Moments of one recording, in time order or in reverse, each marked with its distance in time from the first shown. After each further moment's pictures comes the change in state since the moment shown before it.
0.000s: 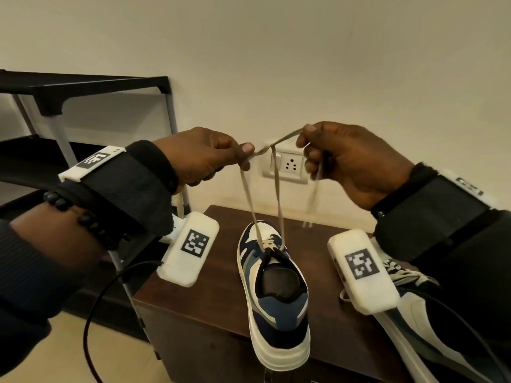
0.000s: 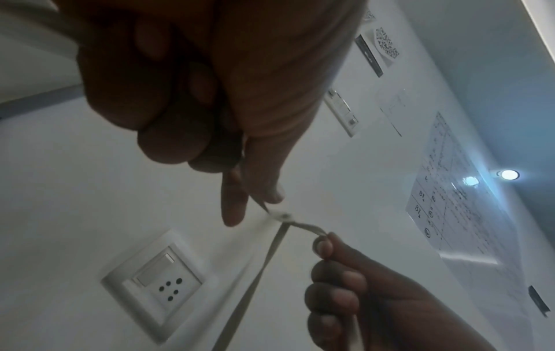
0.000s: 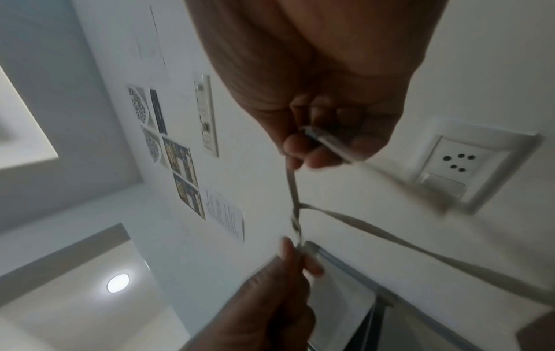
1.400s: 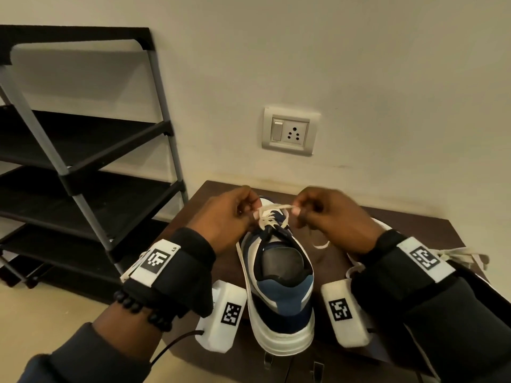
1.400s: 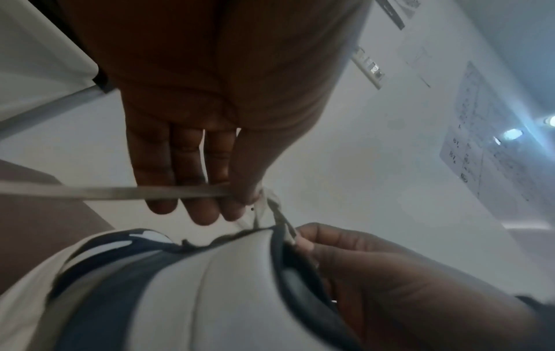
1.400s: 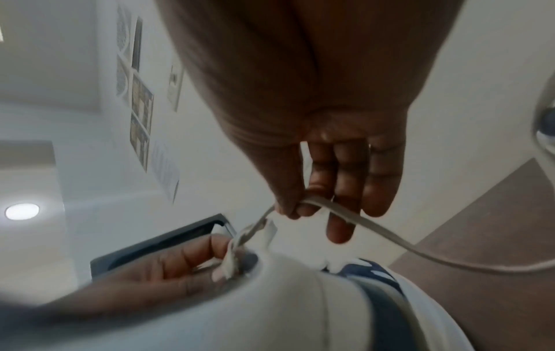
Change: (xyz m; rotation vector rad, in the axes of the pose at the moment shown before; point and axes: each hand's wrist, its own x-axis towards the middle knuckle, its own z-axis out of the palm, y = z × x) left_hand 0.010 -0.091 0.122 -0.008 0.070 0.065; right_hand -0.021 0.136 0.002 -0.574 -0.132 0.010
